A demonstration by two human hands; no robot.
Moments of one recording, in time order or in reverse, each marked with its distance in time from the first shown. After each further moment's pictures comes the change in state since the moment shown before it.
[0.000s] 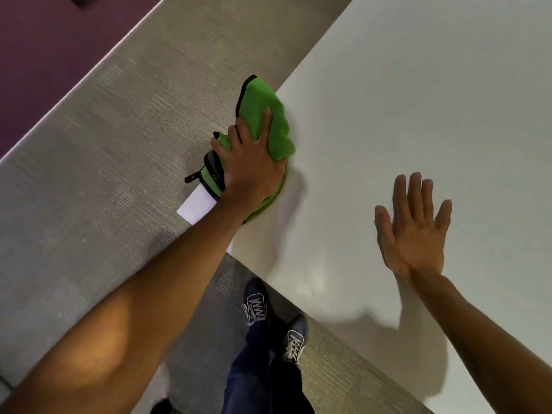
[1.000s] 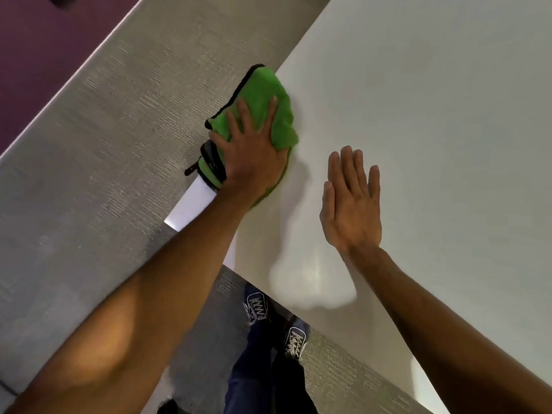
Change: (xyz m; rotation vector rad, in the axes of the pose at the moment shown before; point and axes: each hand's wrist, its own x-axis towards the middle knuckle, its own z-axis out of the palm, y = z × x) left_hand 0.028 0.022 0.000 -0.092 -0.054 -0.002; right_hand 0.041 -0.088 0.021 0.068 0.037 -0.152
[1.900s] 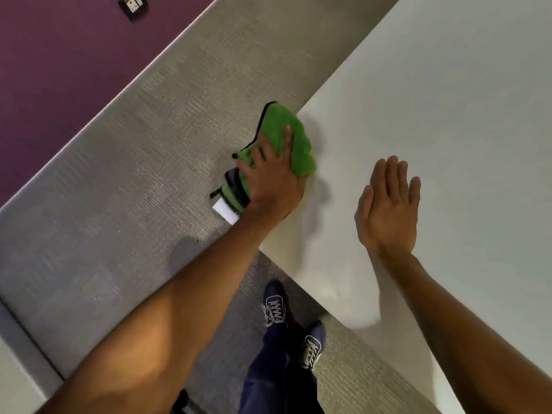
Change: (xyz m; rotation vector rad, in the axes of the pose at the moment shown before) left_hand -0.054 -0.034 -0.002 0.045 -0.024 -0.112; right_hand -0.006 -0.006 0.002 0.003 0.080 0.079
